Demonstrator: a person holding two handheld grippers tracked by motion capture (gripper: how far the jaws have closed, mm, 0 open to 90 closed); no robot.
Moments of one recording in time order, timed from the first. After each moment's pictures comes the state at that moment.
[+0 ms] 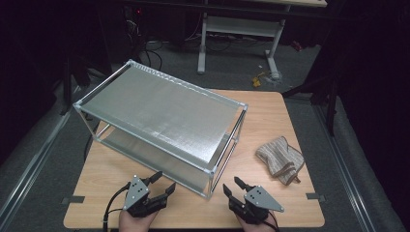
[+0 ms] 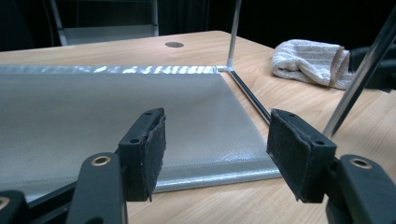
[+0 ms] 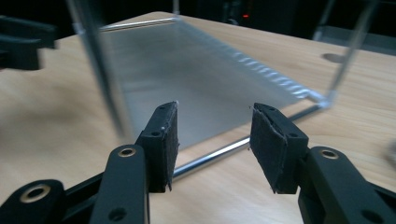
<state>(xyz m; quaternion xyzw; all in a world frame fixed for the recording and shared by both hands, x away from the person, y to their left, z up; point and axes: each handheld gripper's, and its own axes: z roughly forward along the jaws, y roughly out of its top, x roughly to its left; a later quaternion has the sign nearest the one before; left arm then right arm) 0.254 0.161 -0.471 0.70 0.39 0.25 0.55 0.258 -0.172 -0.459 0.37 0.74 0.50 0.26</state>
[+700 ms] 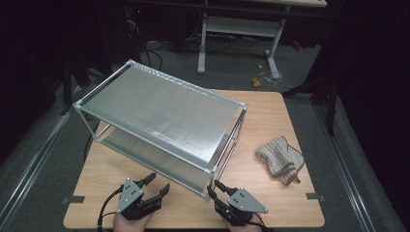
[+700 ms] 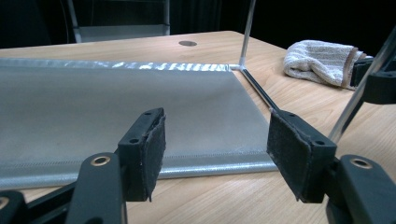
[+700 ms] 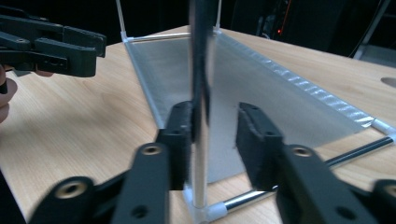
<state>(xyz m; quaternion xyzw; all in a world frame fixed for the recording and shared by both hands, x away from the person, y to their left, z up) 0.246 0.173 -0.473 0.69 0.40 0.26 0.54 0.256 -0.138 -0.463 0.31 0.75 0.53 0.24</state>
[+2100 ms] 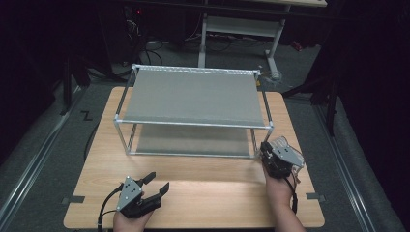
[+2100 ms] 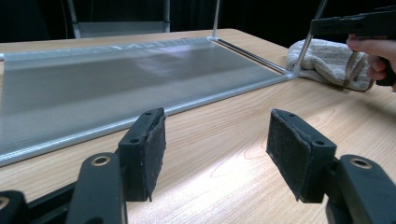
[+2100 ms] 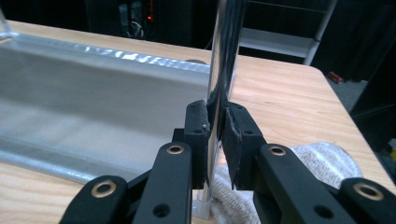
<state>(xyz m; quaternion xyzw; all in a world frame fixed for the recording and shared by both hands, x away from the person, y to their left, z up) 0.250 0.174 -0.475 0.69 0.41 0.25 0.55 0.383 -0.249 -0.458 0.48 0.66 0.43 0.38</state>
